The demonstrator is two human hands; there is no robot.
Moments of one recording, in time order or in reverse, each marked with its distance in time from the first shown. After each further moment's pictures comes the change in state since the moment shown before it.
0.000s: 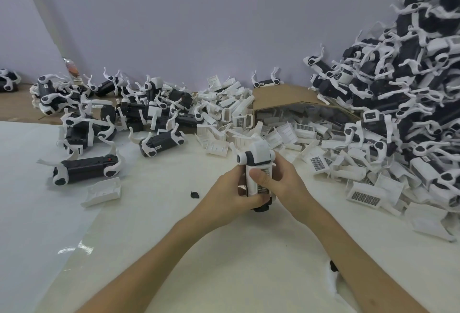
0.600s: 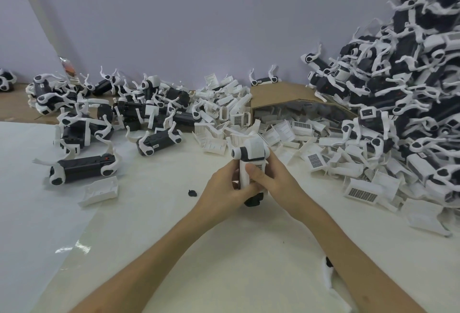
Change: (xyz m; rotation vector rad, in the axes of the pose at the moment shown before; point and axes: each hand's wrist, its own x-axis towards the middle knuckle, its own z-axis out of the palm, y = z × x) left_hand 0.004 -0.005 0.004 -0.036 0.125 -0.053; right_hand 0.002 0.001 0.004 -0.020 -0.080 -0.006
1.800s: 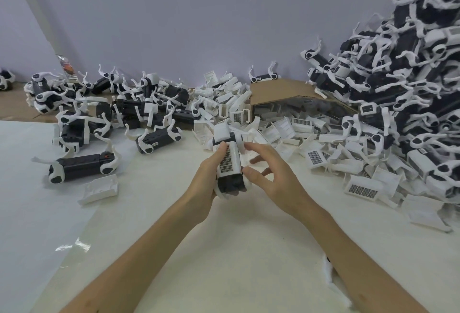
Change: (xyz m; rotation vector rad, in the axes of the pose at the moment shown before) left_hand 0.001 0.013 -0.019 -0.576 0.079 -0.305; right_hand -0.002 0.007 -0.005 -0.447 0.053 -0.145
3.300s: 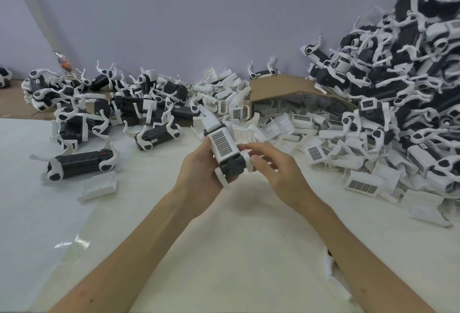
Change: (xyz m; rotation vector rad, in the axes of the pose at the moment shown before) left_hand 0.002 0.007 -0.007 -0.344 -0.116 -0.038; right_hand -0.002 -0.005 -0.006 0.042 0.032 0.045
